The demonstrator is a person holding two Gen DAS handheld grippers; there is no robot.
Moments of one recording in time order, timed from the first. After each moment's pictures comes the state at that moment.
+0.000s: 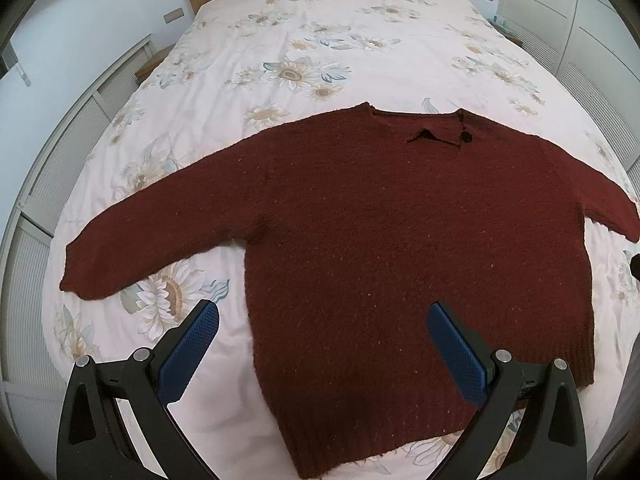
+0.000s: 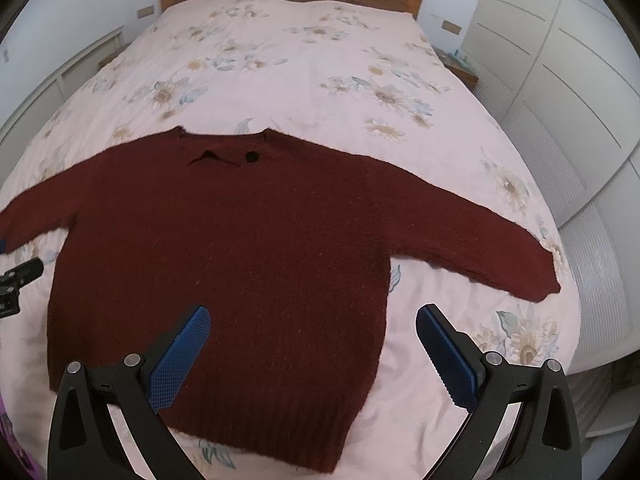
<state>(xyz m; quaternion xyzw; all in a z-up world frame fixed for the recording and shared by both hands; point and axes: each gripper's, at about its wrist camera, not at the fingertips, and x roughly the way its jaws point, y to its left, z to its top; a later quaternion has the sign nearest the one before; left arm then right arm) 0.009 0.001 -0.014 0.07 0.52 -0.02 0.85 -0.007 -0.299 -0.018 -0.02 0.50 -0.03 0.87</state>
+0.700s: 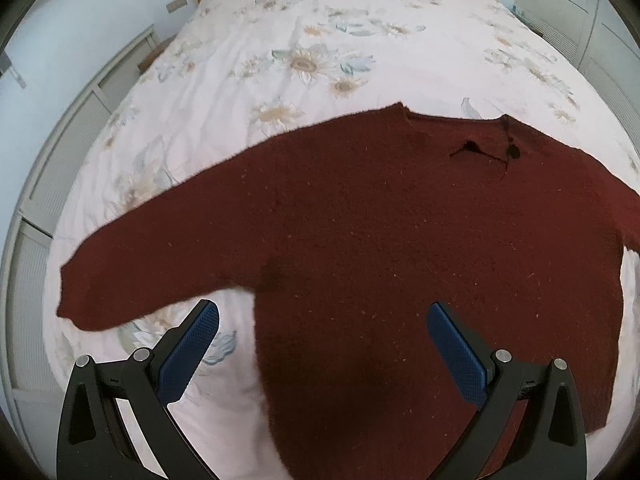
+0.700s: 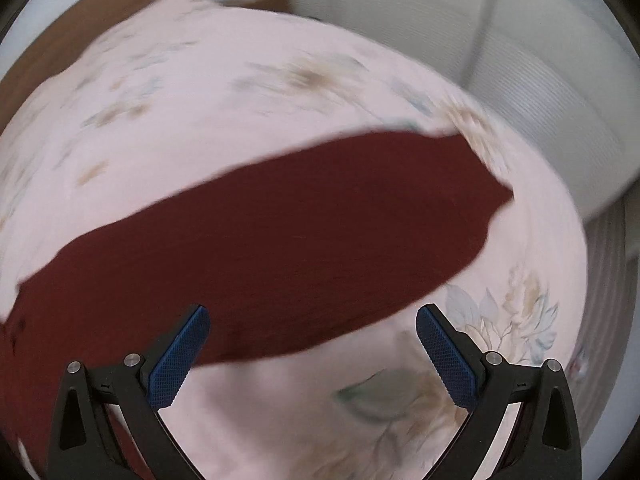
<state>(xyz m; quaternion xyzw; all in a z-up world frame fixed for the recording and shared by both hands) 0.083 0.017 -0.046 0.08 0.55 0.00 0.83 0.055 -0.643 -0.156 0.24 0.52 -0.27 0.77</state>
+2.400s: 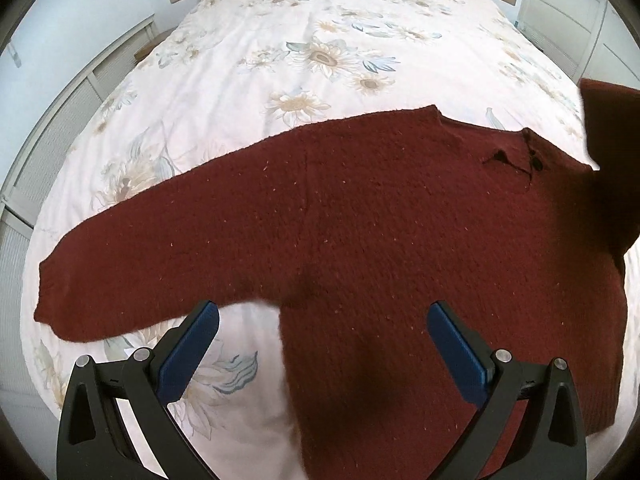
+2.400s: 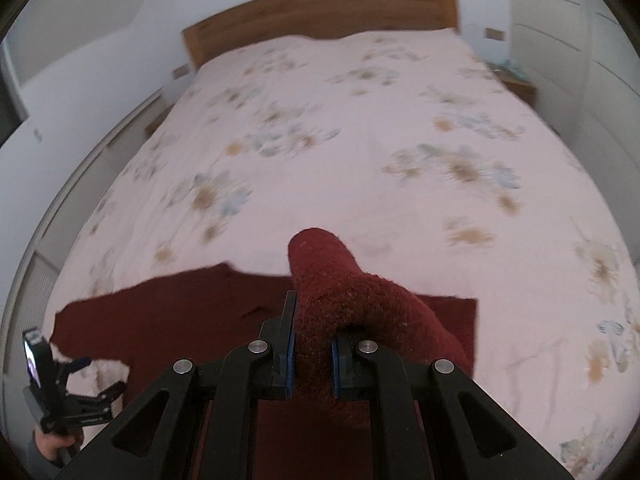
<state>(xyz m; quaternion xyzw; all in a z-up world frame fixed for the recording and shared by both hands) 0.084 0.076 -0.058 0.05 0.54 -0.02 0.84 0.183 -0.266 0.011 0.08 0.46 0.10 0.88</state>
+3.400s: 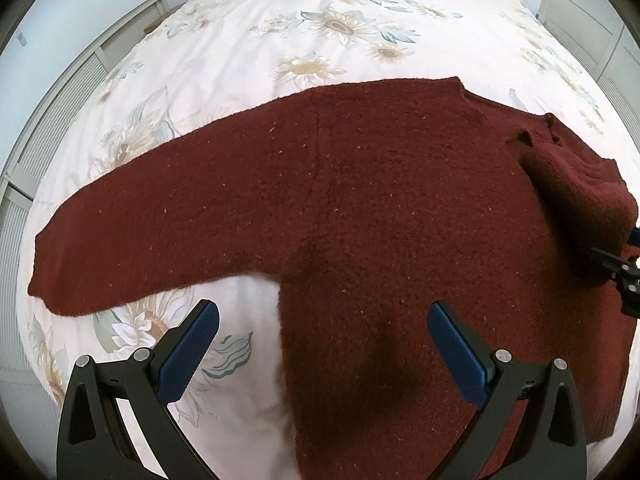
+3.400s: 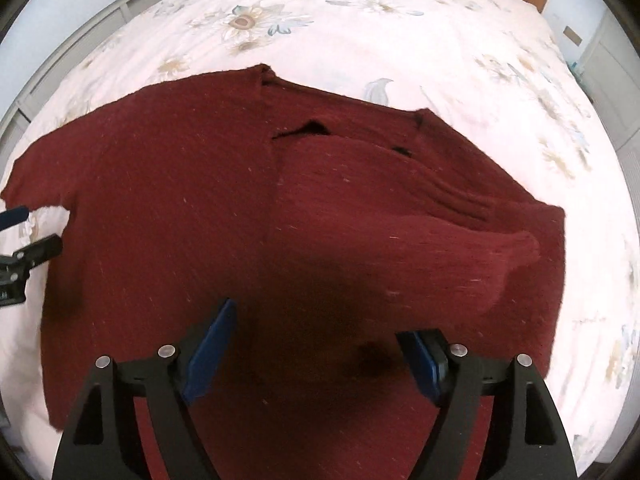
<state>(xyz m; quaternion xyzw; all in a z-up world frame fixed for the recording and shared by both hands) 0.090 0.080 -0.080 0.04 0.57 0.00 0.82 0.139 -0.197 -0.121 -0.07 0.58 0.13 0.80</state>
